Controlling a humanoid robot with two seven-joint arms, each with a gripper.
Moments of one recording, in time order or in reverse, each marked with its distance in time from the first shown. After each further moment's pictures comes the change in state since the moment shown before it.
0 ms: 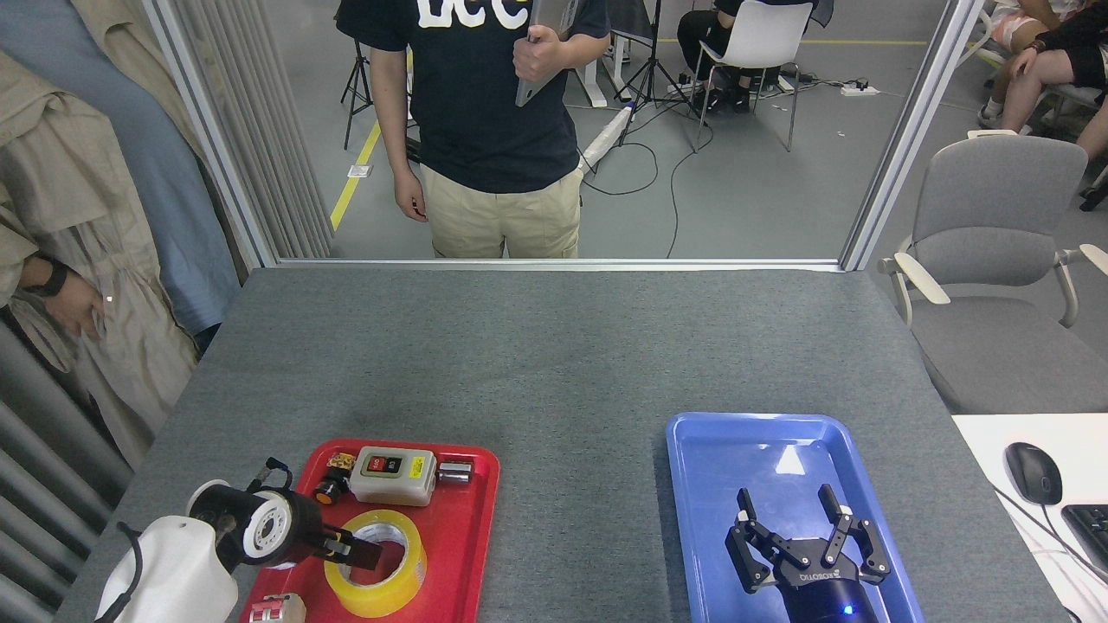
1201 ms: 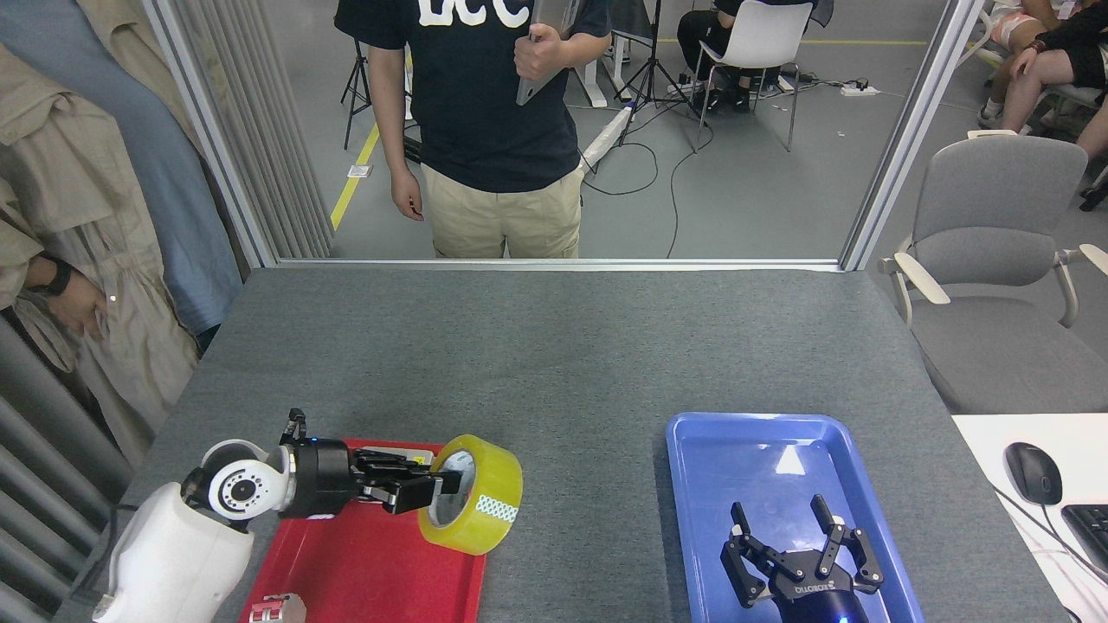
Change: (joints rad) left arm -0.059 -0.097 0.144 0.020 0.522 -0.483 0.052; right arm 0.011 -0.013 0.014 0.036 0.013 -0.022 -0.031
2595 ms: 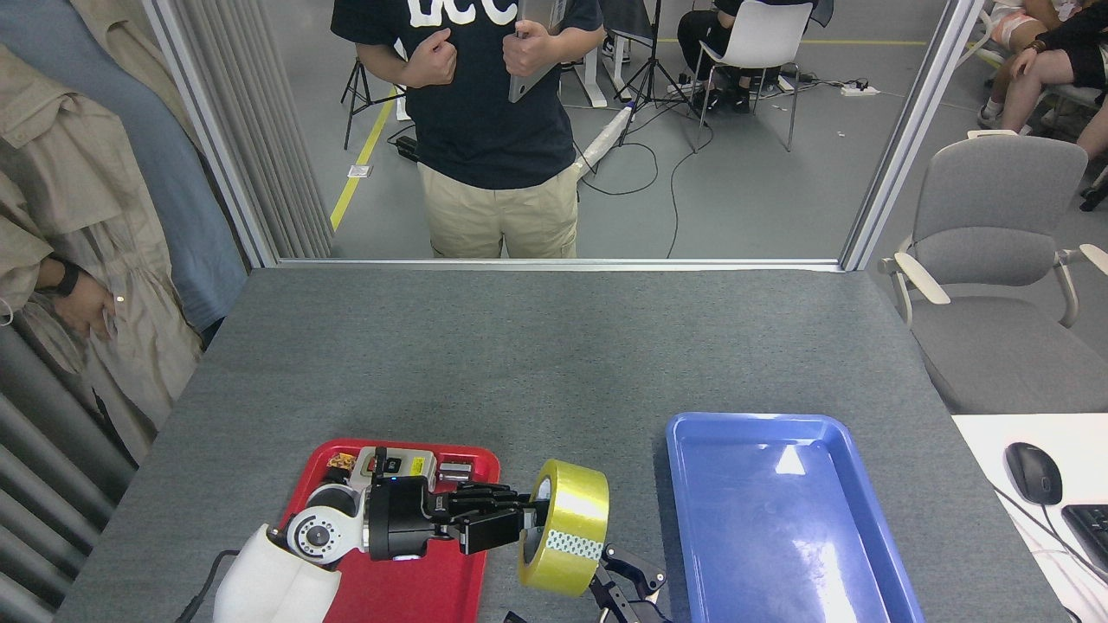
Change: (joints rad) left arm 0.053 -0.164 -0.064 0.075 0.262 -0.192 0.045; right arm 0.015 0.032 0.301 -0.164 0.038 -0.662 -0.130
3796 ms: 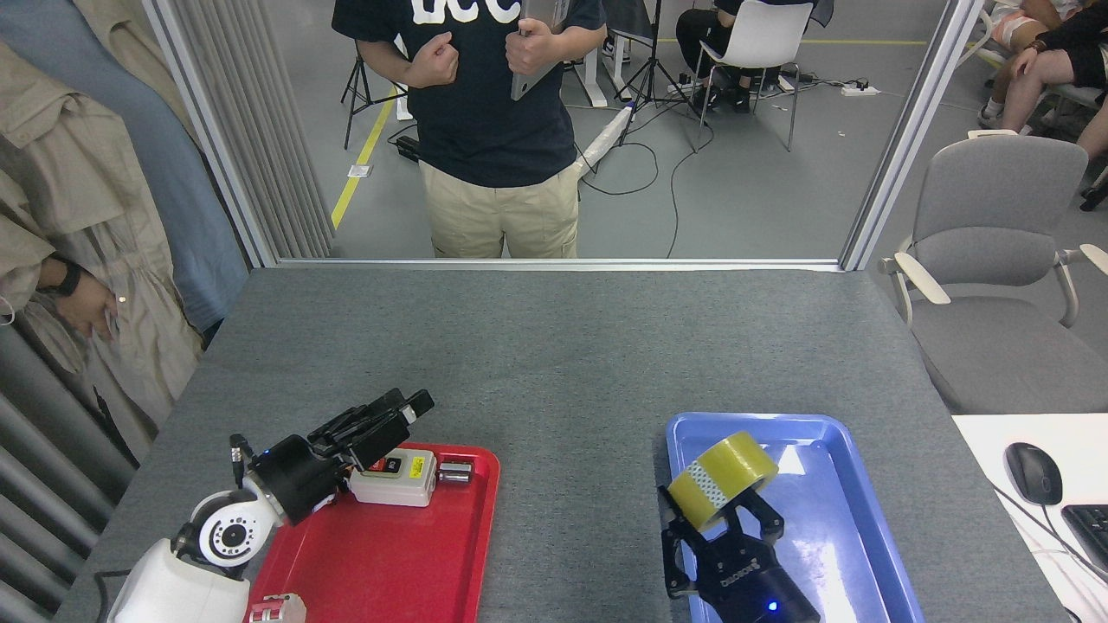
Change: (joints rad) left arm 0.095 0.100 0.220 -0.107 -0.392 0.294 0.617; right arm -0.045 -0.102 -0.101 0.003 0.117 0.589 0.276
